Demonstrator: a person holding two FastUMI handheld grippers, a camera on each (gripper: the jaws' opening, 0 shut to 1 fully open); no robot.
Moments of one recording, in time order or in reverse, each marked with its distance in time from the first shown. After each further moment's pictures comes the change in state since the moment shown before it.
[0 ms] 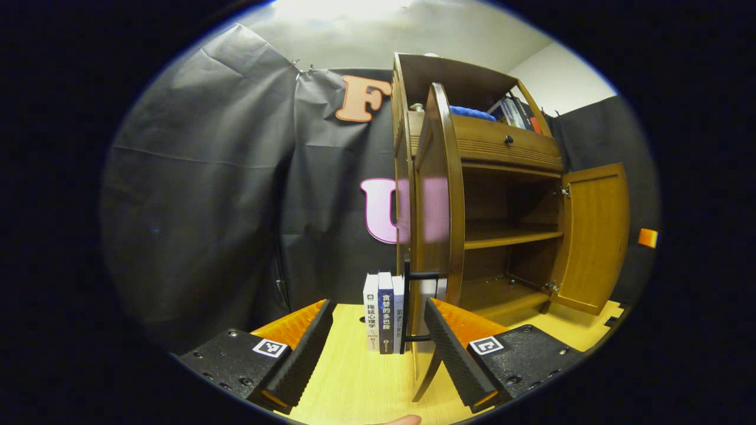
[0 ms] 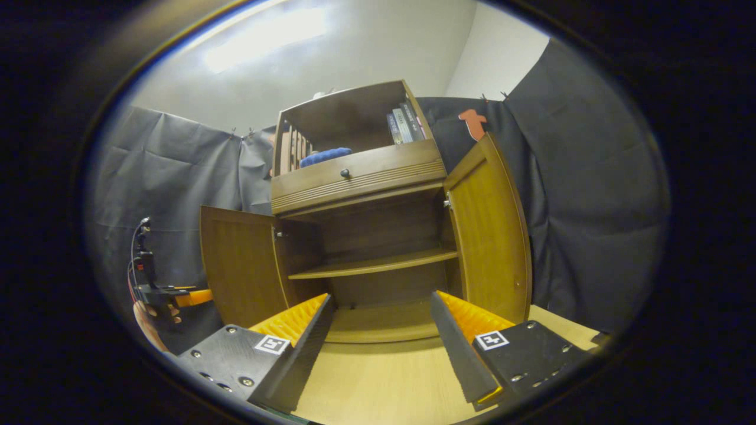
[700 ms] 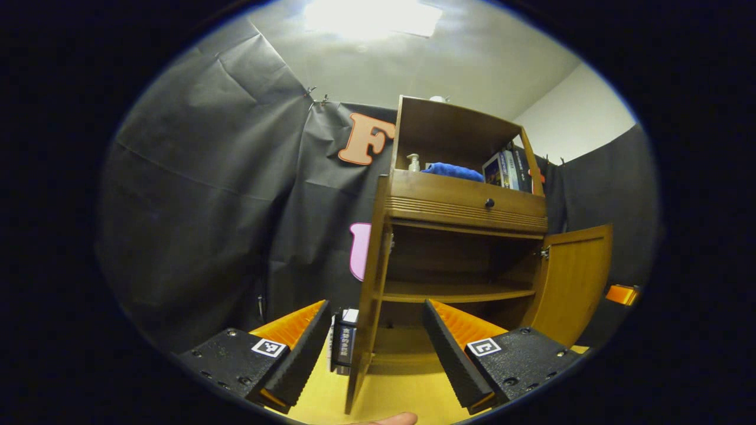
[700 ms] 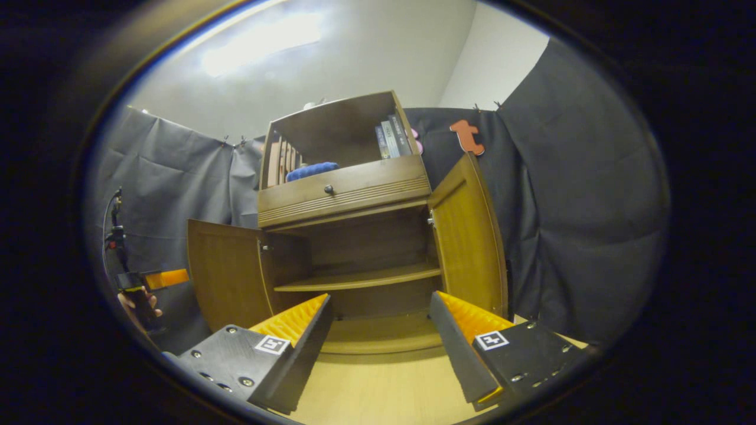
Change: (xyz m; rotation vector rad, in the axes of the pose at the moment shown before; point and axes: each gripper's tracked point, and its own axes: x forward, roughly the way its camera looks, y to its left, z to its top) left arm -0.027 -0.094 0.082 -0.137 -0.181 -0.038; right arm 0.012 -0.040 0.037 -0.039 -0.044 -0.041
